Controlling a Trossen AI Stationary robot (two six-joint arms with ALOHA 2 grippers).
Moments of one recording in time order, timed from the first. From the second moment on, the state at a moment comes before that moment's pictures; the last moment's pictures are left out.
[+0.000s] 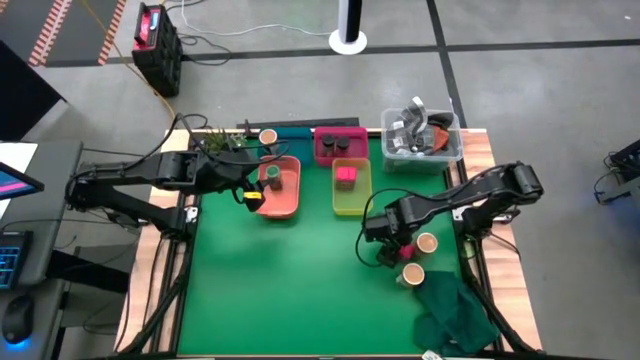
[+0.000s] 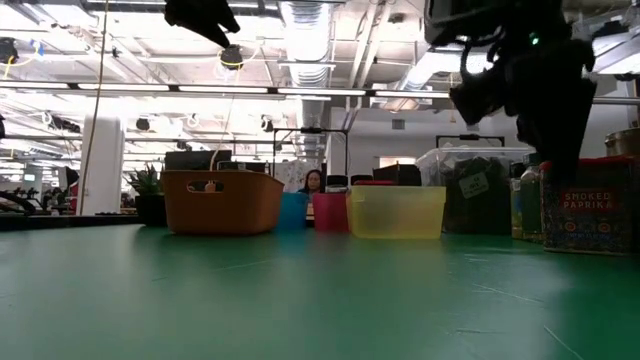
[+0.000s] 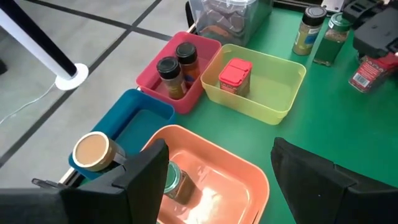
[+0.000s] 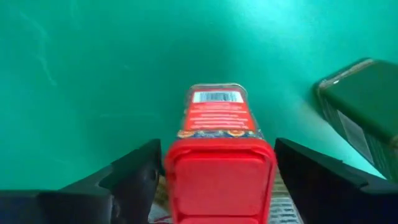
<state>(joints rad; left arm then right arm) 0.02 1.10 1.26 -0.82 -0.50 -0.23 0.18 1.58 1.05 -1.06 -0.11 0.75</state>
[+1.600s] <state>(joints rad) 0.02 1.10 1.26 -0.82 -0.55 -0.36 -0.20 1.69 1.44 -0.97 0.00 0.12</state>
